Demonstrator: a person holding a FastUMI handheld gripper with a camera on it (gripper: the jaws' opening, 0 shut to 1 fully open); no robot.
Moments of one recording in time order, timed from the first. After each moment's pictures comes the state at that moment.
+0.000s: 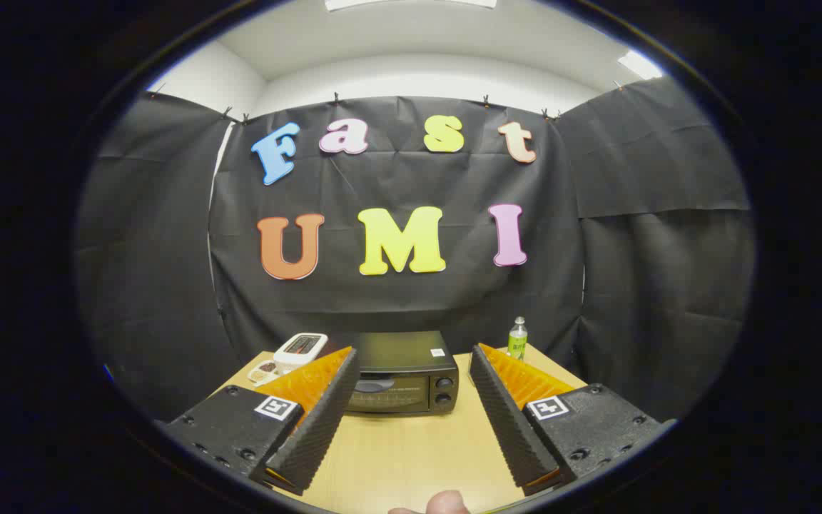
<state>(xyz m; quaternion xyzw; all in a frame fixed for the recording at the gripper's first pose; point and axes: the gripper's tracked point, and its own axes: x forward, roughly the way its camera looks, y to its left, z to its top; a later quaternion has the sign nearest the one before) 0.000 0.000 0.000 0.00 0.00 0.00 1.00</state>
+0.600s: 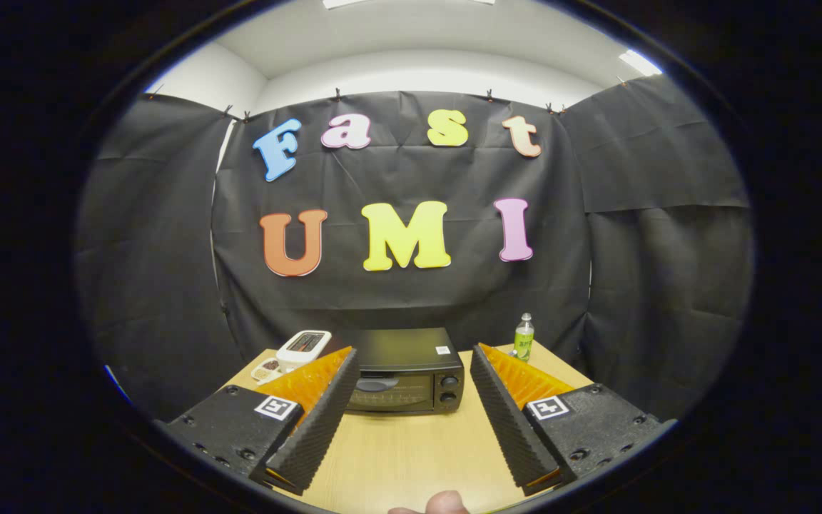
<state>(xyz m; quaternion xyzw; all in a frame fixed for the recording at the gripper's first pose) 0.014 0.000 -0.007 0.00 0.01 0.01 1.00</state>
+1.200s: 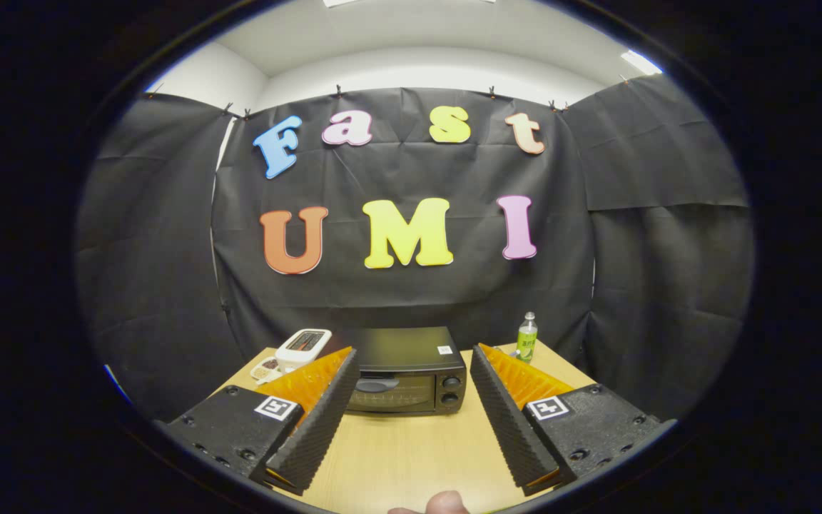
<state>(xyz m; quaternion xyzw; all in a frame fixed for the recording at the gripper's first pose) 0.029 0.003 -0.014 0.00 0.02 0.02 1.00</state>
